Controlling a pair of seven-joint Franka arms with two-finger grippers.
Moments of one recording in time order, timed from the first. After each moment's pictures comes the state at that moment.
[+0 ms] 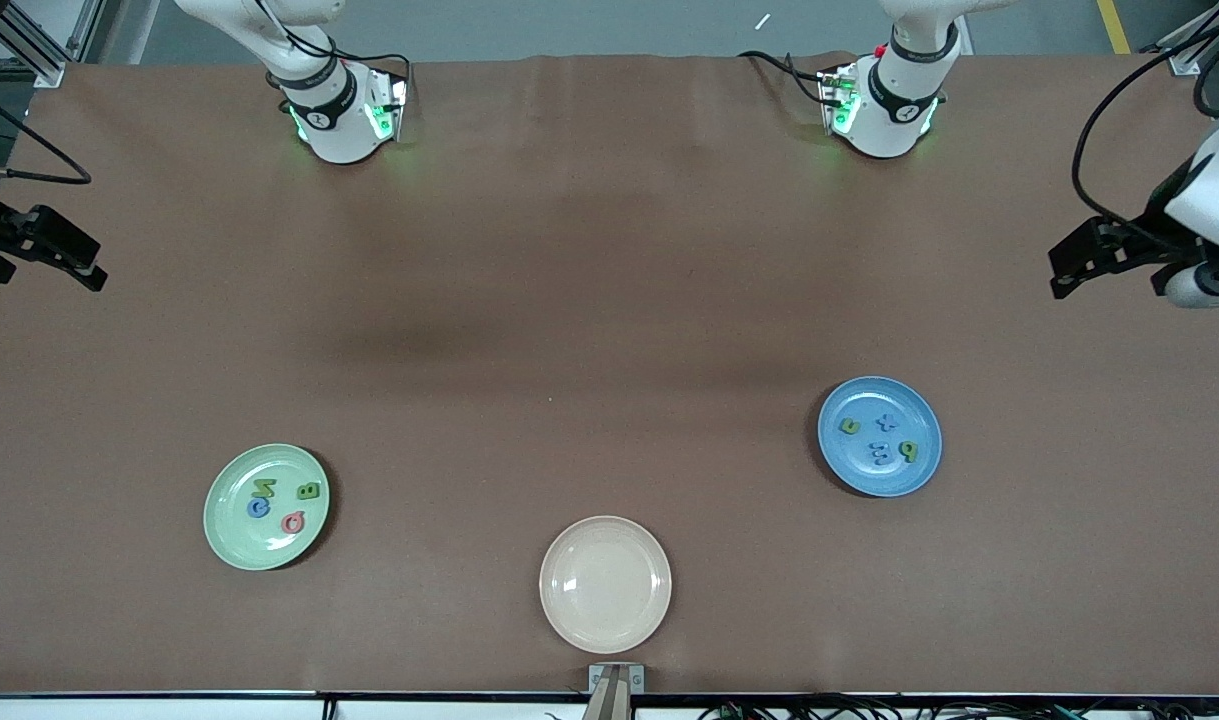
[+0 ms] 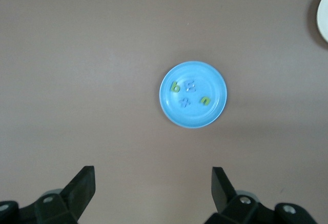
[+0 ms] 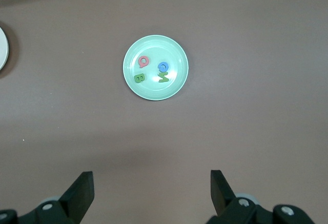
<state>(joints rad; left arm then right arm) 0.15 0.06 -0.26 -1.45 0.08 1.56 -0.08 -0.06 -0.06 0.04 -1.61 -0.02 1.67 0.07</state>
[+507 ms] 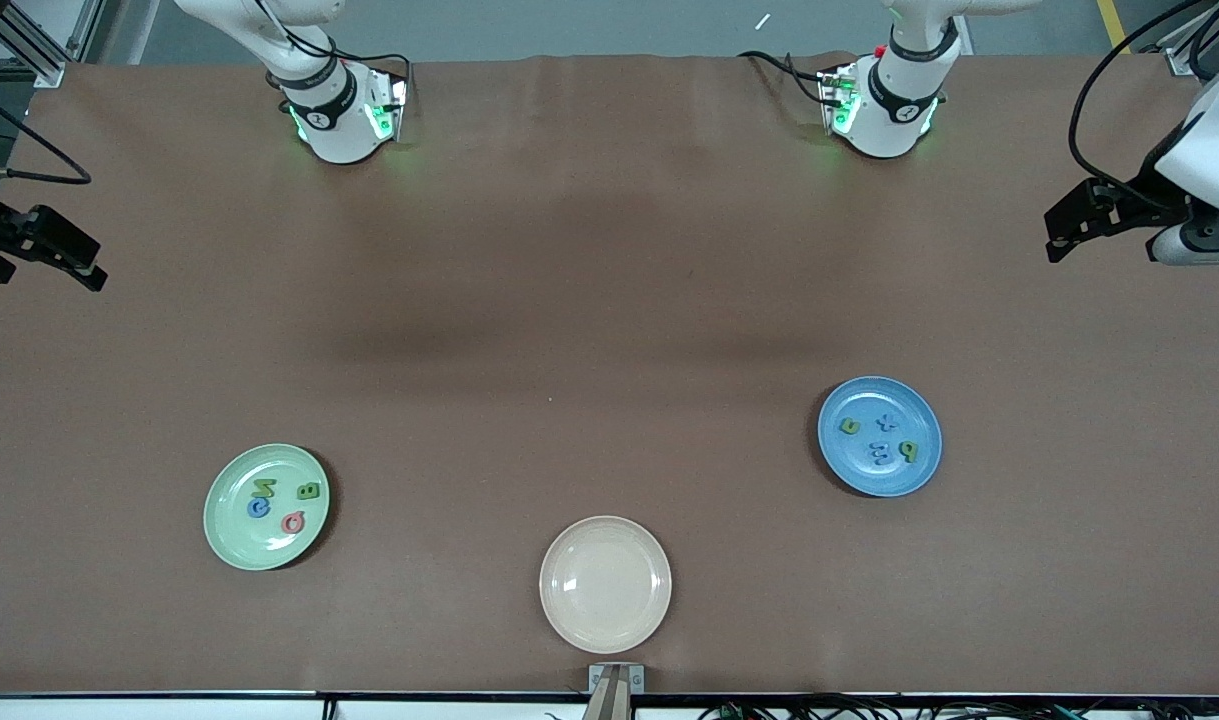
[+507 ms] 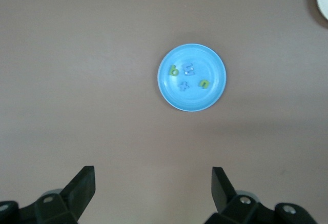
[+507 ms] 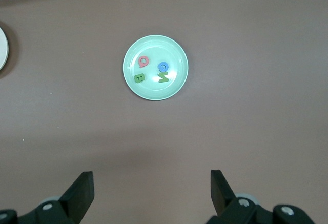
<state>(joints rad) -0.01 -0.03 -0.11 -1.55 0.04 1.55 -0.10 -0.06 -0.06 0.04 -1.61 -0.02 1.67 0.07</state>
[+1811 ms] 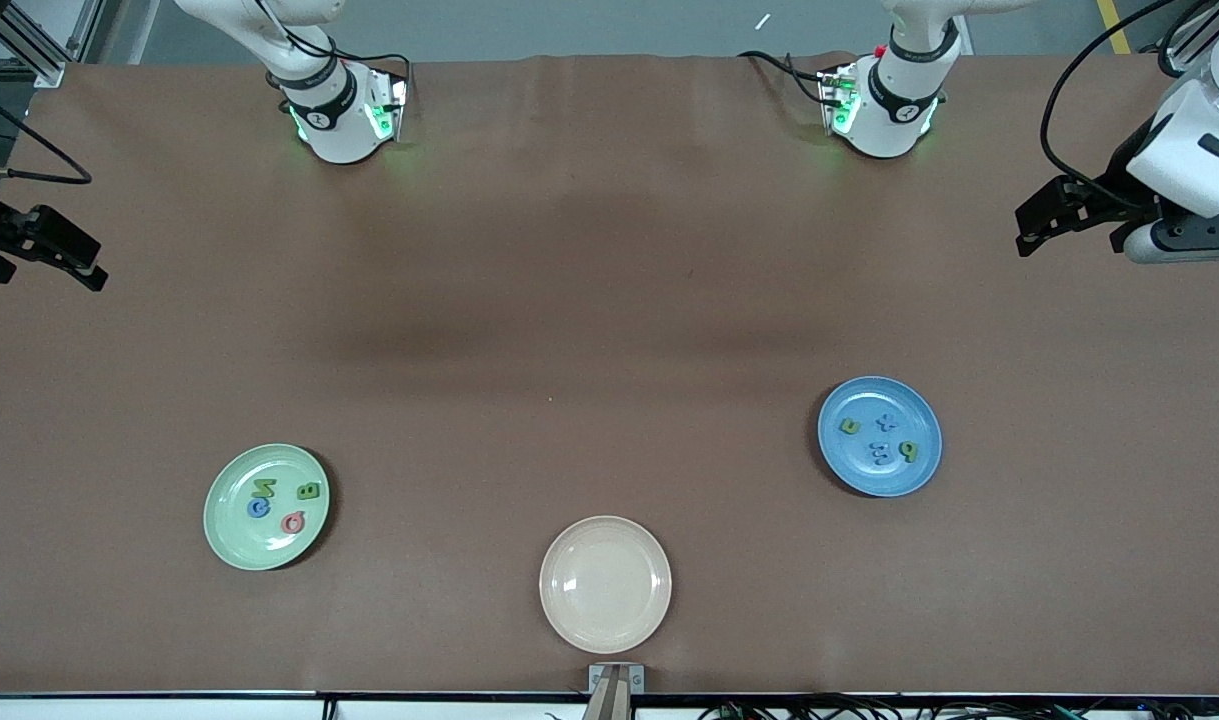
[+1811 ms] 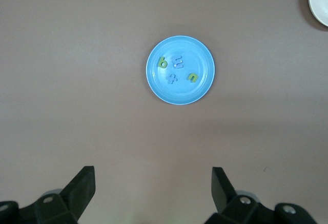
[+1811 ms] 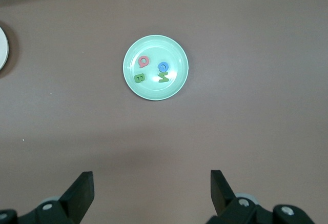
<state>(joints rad) 0.04 -0.04 -0.18 -1.57 0.02 1.54 -0.16 -0.06 -0.06 0.04 -1.61 -0.02 1.67 0.07</state>
